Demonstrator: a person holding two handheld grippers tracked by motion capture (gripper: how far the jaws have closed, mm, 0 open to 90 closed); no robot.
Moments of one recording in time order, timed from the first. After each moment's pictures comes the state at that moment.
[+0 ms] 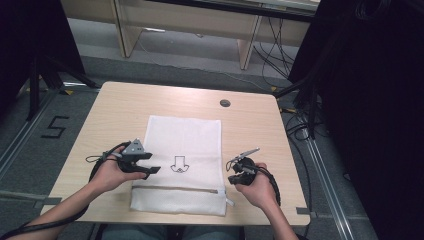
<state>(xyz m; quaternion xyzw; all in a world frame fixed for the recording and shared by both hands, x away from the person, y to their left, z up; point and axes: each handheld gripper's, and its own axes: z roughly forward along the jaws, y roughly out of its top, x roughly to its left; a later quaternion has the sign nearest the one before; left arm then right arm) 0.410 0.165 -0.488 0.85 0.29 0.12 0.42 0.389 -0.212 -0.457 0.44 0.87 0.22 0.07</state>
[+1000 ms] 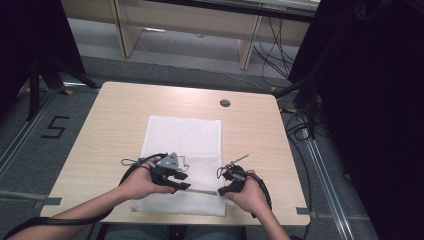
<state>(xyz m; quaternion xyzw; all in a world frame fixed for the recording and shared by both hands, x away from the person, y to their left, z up) 0.381 0.062 -0.476 0.89 0.18 0.01 0.43 0.380 -0.191 -0.482 0.45 0.87 0.20 -0.02</state>
